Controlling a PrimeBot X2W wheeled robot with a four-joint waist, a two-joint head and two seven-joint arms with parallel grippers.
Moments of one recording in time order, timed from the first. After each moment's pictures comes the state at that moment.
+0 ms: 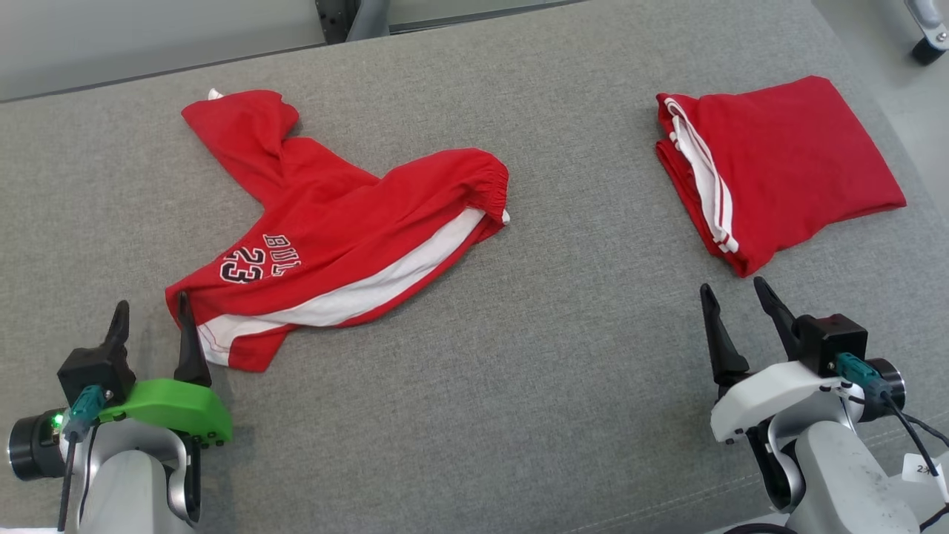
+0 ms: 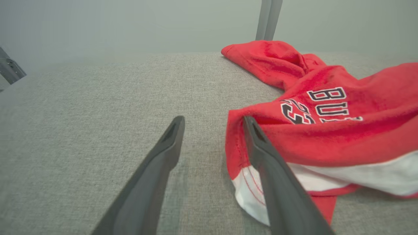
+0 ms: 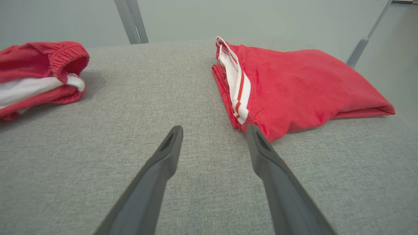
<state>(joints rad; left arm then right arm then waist) -0.32 0.10 0.13 0.57 -0.12 -0.05 -0.26 -0.27 -0.11 0.04 0.47 0.16 0.13 -0.26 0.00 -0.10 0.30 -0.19</state>
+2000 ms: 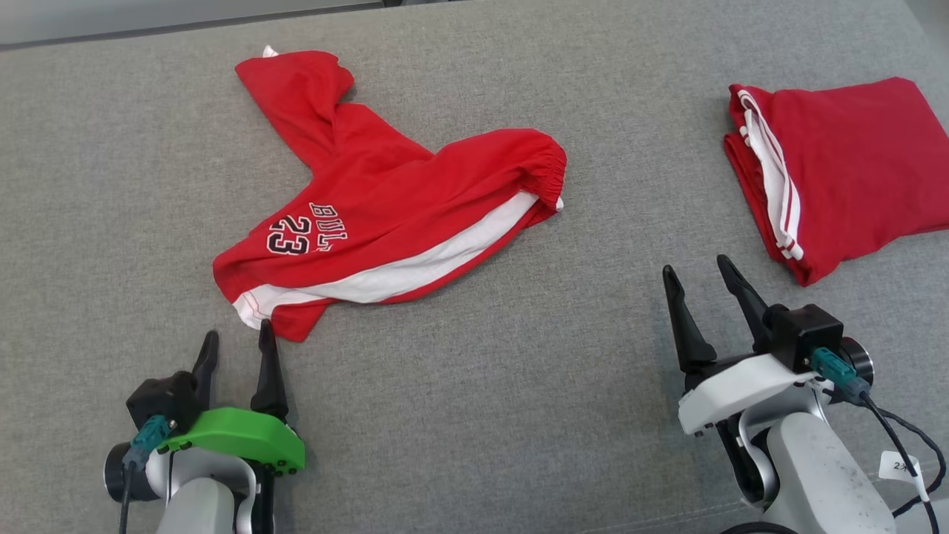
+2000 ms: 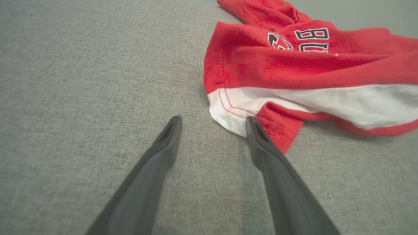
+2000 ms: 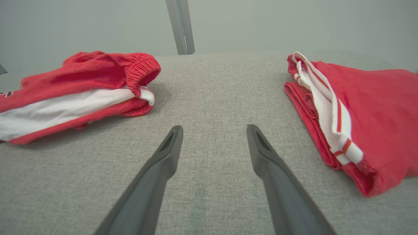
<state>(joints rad) -0.24 0.05 -0.03 0.52 -0.31 -0.05 -0.26 -0.26 -0.08 0.11 0.35 0.16 0.13 -0.26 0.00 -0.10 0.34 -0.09</state>
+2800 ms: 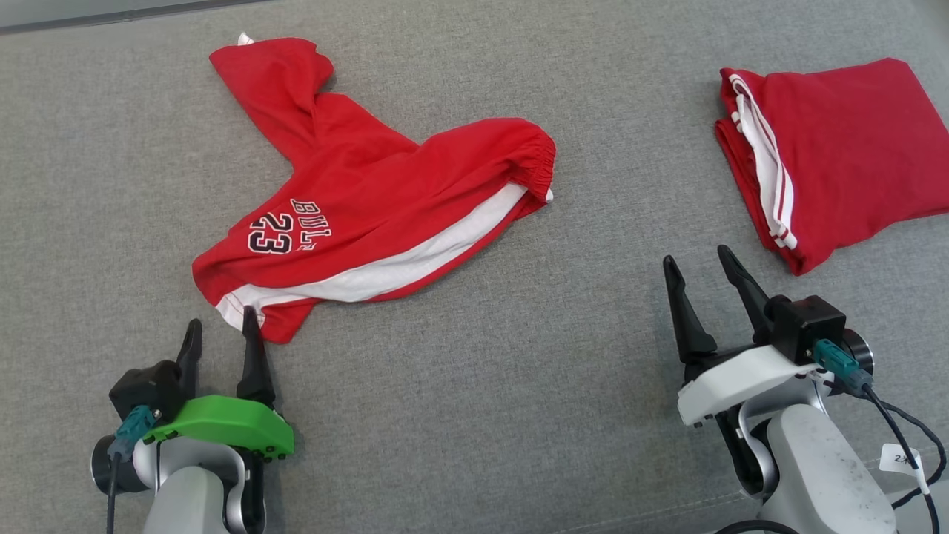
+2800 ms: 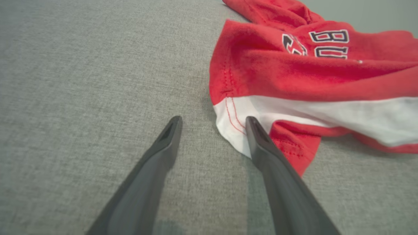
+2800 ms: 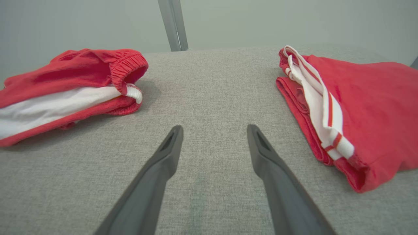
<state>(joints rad) -0.27 0.05 0.00 0.53 -0.32 -0.04 -0.27 -0.28 -0.08 0.10 0.35 0.17 0.13 -0.26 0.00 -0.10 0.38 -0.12</state>
